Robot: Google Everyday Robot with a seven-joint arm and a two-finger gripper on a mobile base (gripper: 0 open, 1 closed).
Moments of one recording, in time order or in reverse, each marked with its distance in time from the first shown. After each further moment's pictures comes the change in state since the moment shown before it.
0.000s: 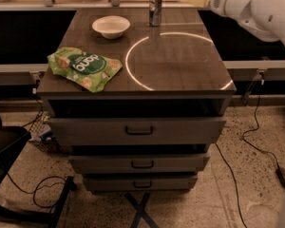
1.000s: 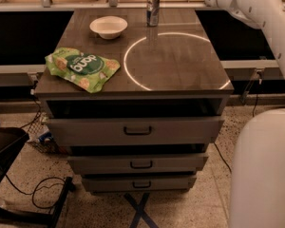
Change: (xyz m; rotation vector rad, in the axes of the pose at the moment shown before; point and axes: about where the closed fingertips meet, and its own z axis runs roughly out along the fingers) arm 0.002 -0.028 0.052 0.057 0.030 0.058
